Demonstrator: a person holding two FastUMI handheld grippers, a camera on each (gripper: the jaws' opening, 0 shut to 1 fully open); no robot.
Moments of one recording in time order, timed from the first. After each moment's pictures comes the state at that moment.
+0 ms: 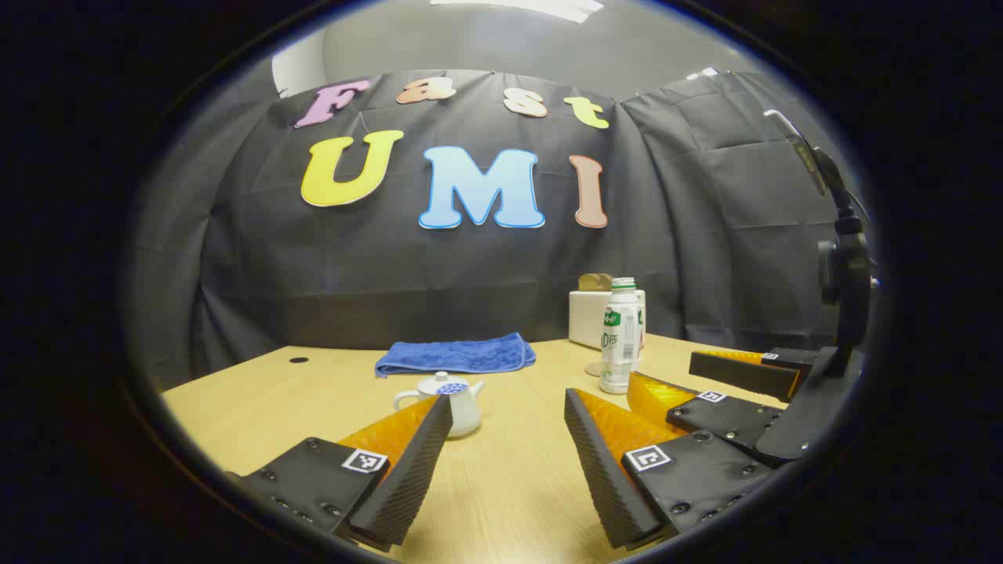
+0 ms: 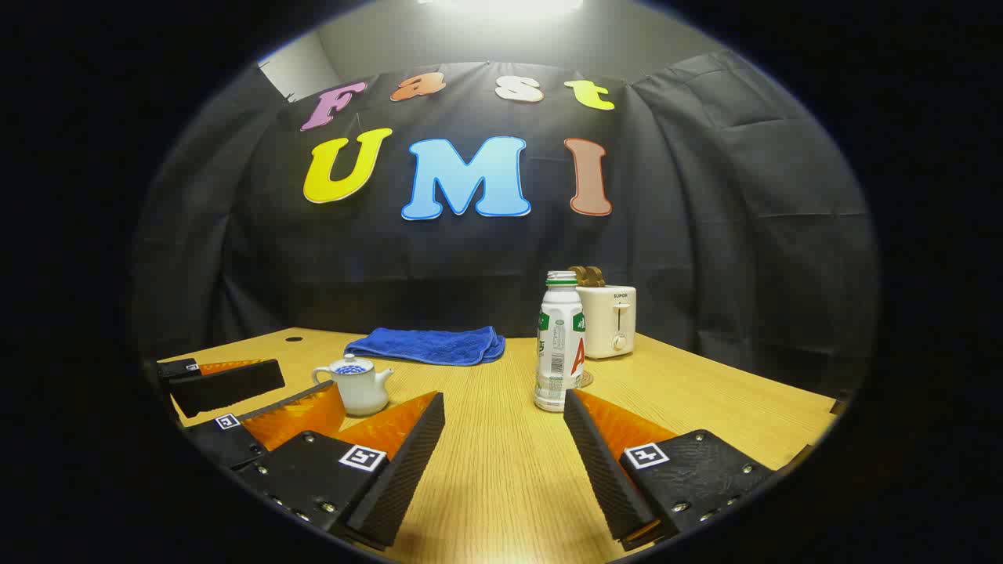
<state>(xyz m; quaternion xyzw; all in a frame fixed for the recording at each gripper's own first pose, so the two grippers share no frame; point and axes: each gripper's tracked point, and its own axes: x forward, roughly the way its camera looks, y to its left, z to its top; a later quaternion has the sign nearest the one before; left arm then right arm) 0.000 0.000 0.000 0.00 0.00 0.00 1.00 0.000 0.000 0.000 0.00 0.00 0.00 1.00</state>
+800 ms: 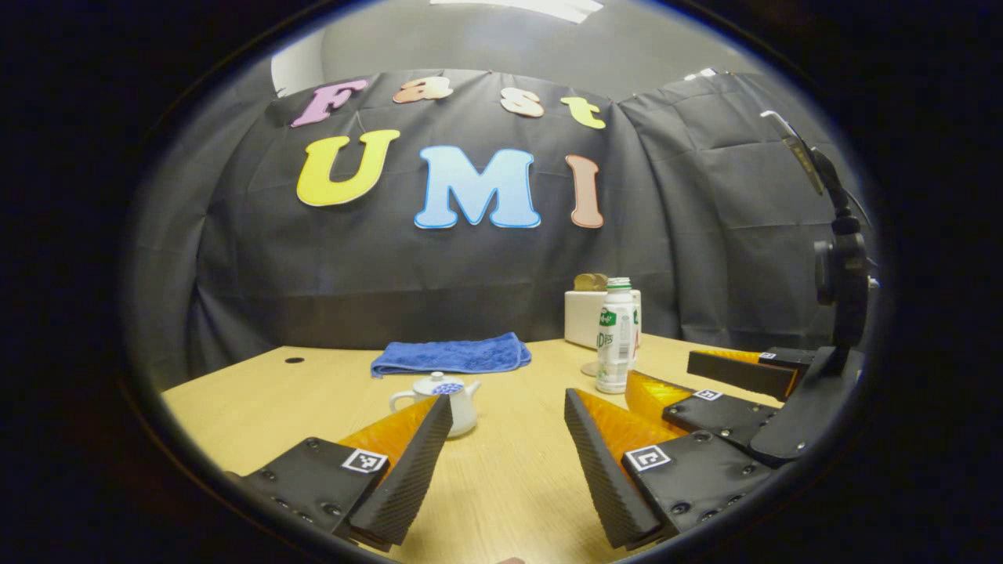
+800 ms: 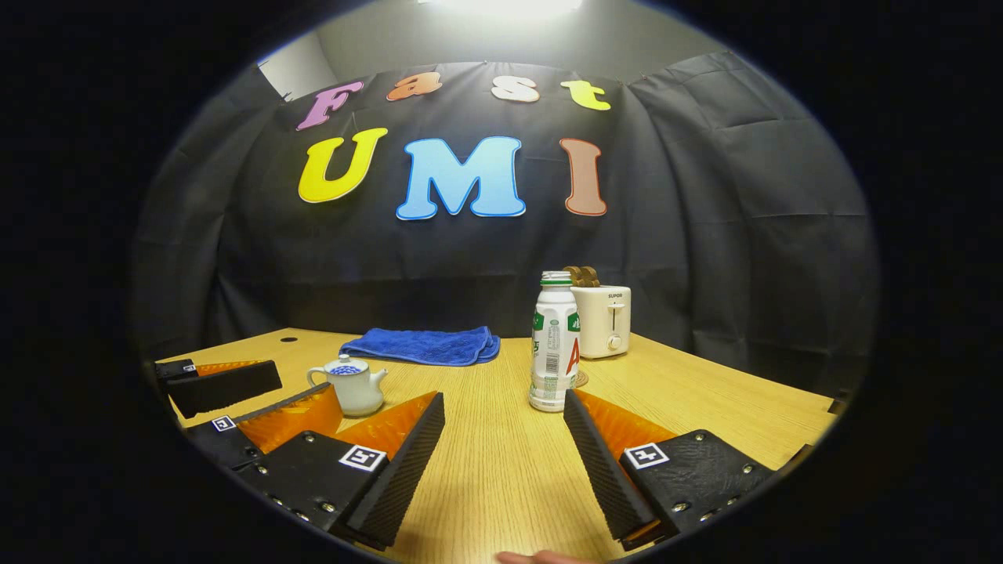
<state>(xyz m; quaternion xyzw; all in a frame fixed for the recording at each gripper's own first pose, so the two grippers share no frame) -0.001 0.001 0.001 0.00 0.00 0.01 1.00 -0.001 -0.002 0.001 0.00 0.00 -0.01 1.00</state>
